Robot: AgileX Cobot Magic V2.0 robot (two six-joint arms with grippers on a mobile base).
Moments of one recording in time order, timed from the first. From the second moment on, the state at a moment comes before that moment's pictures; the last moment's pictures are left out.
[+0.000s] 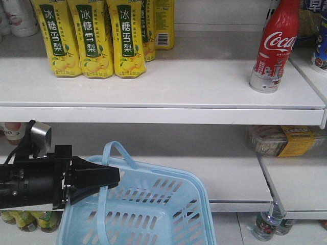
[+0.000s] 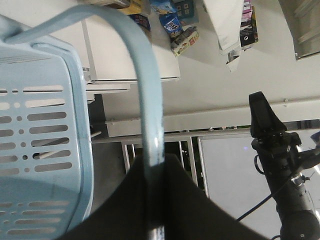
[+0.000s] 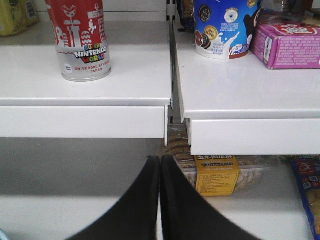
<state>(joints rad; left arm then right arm) -0.12 1.32 -0.57 -1.66 1.09 0.78 0.00 0.51 -0.45 0.02 0.26 -0.02</state>
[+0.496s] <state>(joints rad) -0.12 1.32 -0.57 -1.66 1.09 0.78 0.00 0.51 -0.45 0.01 0.22 -0.02</state>
